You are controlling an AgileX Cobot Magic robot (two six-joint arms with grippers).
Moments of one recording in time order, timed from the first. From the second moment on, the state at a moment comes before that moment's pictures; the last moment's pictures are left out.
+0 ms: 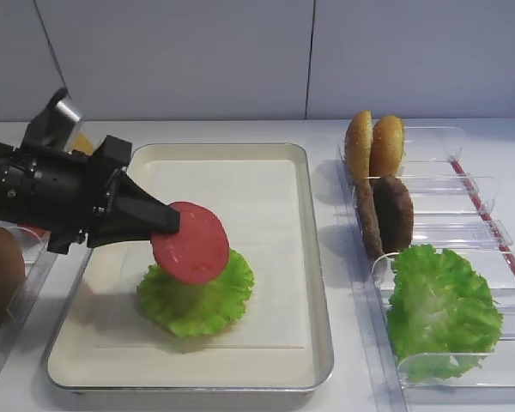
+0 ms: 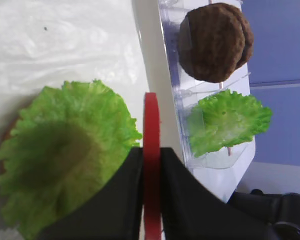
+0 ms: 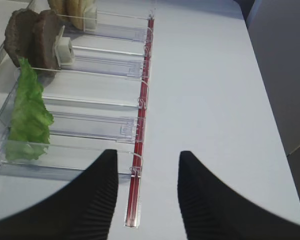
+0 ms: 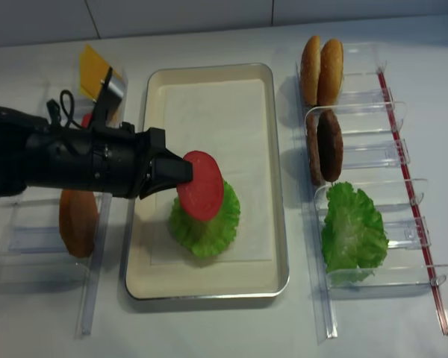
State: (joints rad) left arm -0.10 1.57 -0.77 -1.32 1.01 0.85; right arm 0.08 -0.02 -0.47 -0.03 1.14 -0.04
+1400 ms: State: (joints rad) left arm -0.10 1.69 -0.77 -1.34 1.01 0.92; right arm 0.08 -0.02 -0.47 -0.03 1.14 -0.04
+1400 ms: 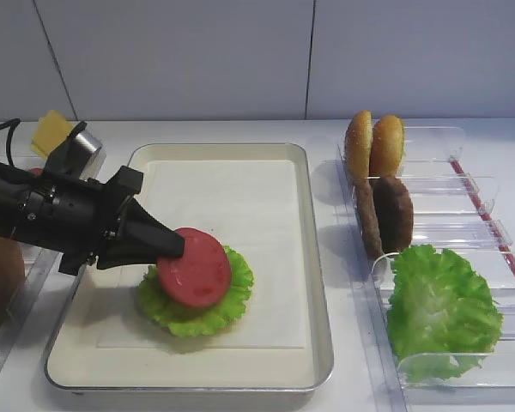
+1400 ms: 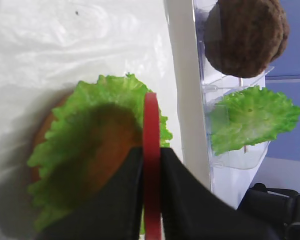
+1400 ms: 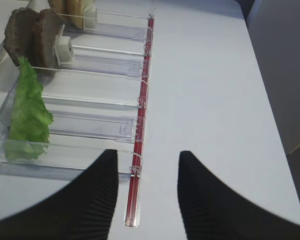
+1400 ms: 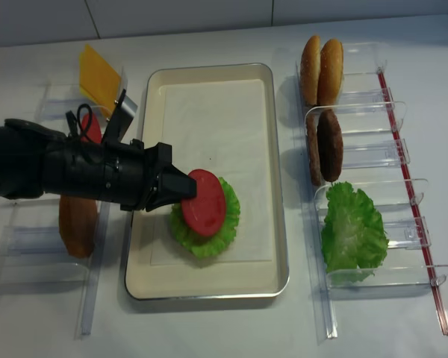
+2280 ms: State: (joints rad) left arm -0.10 1.69 -0.77 -1.31 1.01 0.93; right arm 0.08 -0.02 -0.47 -0.03 1.14 -0.04
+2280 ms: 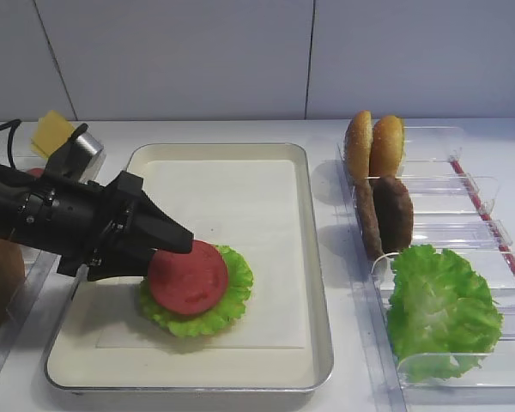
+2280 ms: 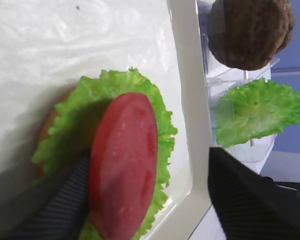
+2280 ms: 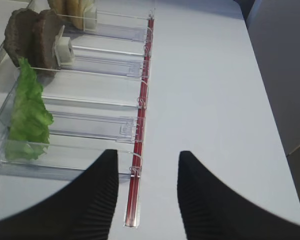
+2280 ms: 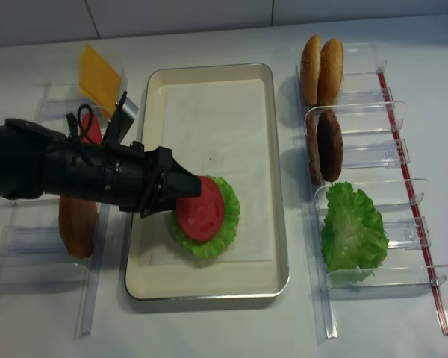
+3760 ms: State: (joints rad) left arm -0.10 1.69 -1.20 -0.61 1.02 0.48; right arm 0.08 -0.02 -0.47 -0.03 1.14 -0.03
